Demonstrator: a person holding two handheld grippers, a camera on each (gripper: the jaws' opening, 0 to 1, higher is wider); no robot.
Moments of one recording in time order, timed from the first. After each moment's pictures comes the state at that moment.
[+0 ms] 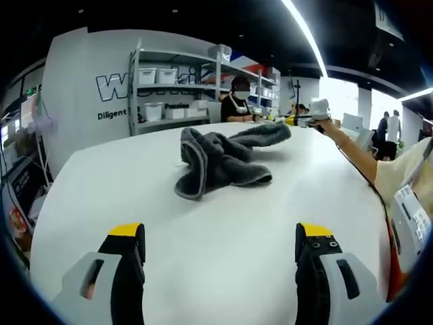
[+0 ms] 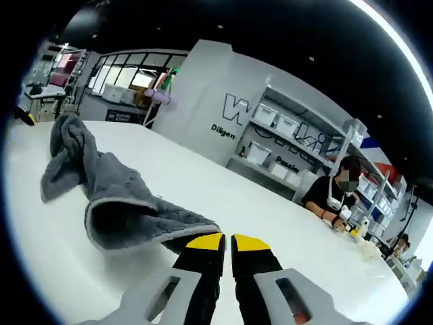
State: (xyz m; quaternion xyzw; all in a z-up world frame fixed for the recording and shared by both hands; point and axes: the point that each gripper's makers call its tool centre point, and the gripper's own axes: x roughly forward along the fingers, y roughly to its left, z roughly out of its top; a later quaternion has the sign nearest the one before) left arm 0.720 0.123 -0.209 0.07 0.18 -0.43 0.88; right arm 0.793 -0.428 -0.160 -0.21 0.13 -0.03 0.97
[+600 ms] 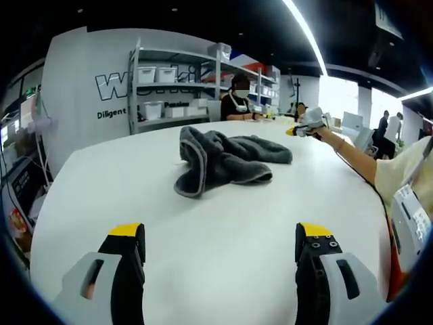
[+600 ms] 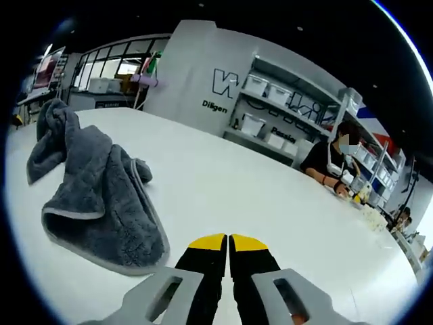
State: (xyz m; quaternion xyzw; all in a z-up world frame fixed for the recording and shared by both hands) left arm 0.719 0.125 -0.211 0.07 0.19 -0.43 0.88; right arm 0.793 -0.458 -0.215 -0.17 0.20 -0.04 0.96
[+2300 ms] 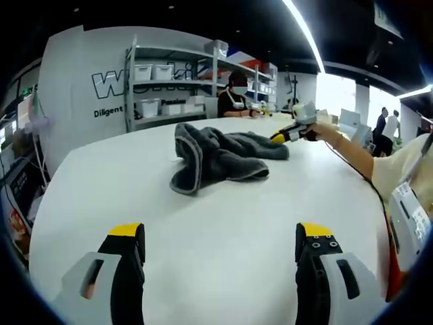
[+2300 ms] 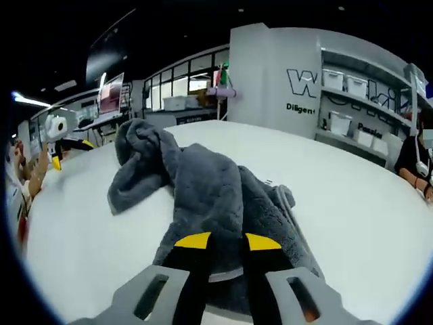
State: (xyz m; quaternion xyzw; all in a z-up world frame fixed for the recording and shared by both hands) left arm 0.717 0.120 -0.217 0.08 0.19 -0.44 0.88; right arm 0.800 -0.282 -0.241 -0.08 0.22 0.25 0.94
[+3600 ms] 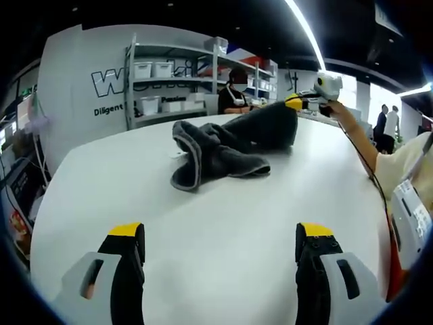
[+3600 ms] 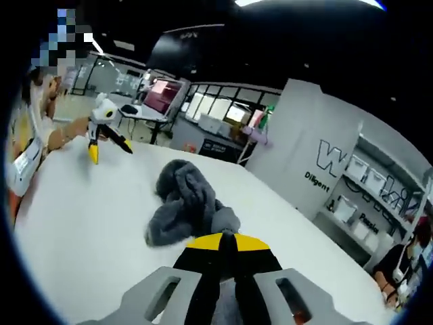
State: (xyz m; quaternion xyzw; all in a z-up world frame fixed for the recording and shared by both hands) left arm 0.717 0.122 -0.219 0.09 0.20 -0.43 0.87; right arm 0.740 -0.205 -0.110 -0.29 0.05 0.33 0.90
